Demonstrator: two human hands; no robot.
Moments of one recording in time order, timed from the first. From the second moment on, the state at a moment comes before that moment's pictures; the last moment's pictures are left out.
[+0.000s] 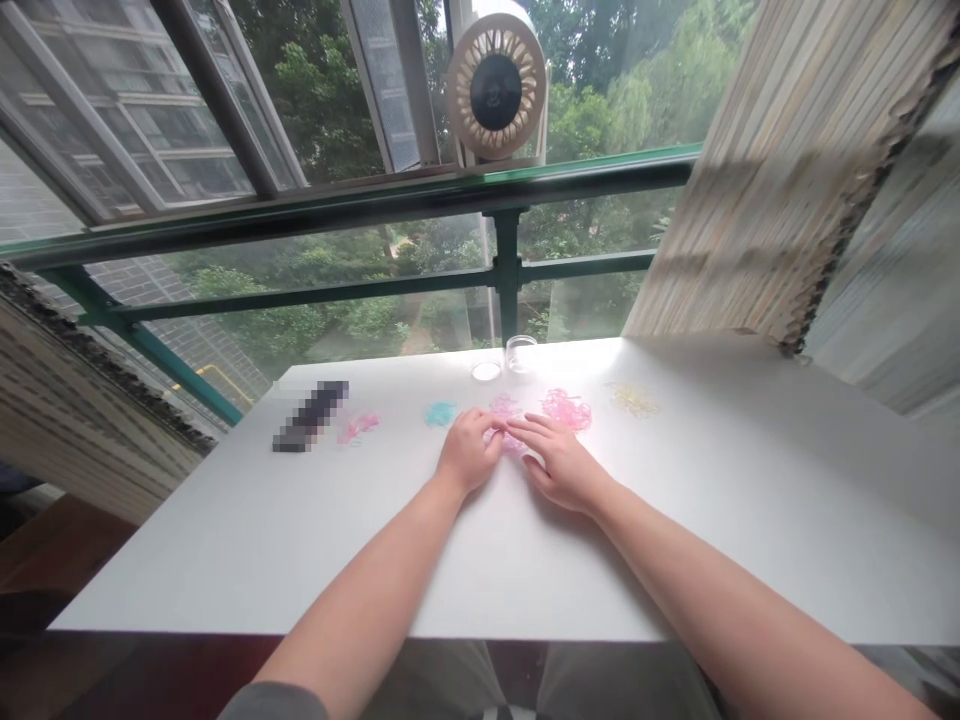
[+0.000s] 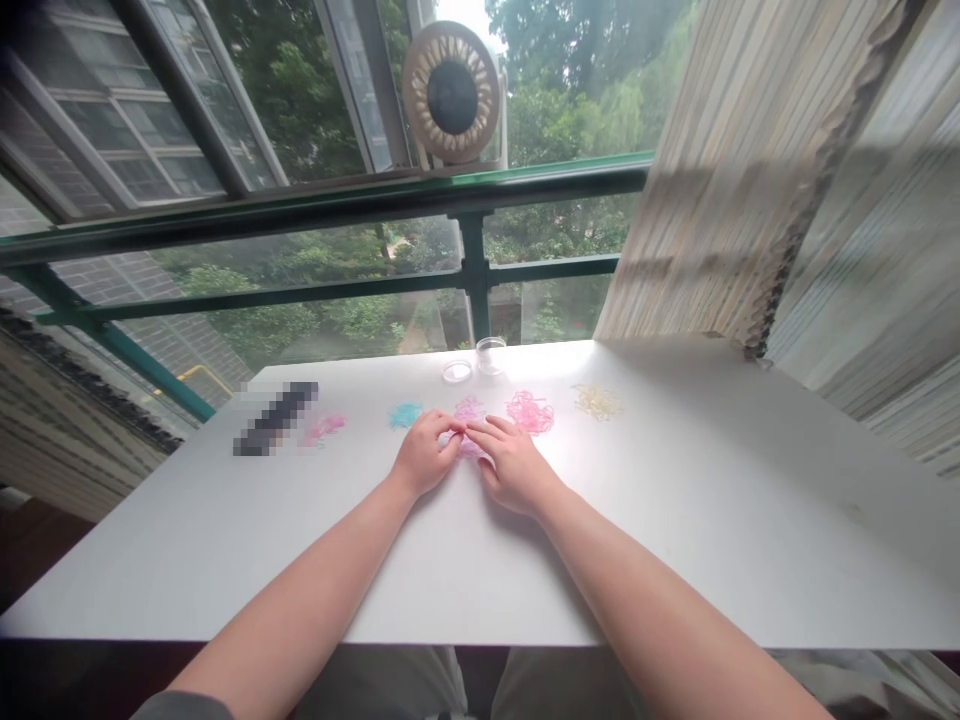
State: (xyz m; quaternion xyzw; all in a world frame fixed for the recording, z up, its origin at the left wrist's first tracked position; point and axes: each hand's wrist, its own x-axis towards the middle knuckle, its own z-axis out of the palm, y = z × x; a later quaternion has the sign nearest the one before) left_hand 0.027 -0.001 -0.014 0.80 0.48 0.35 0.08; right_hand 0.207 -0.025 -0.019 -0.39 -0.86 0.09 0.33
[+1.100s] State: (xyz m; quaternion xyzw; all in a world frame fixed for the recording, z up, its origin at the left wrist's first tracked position) left_hand 0.031 -0.015 -0.003 0.71 0.47 0.45 0.26; right_hand 0.205 -0.025 -0.013 -0.36 -0.70 0.33 0.51
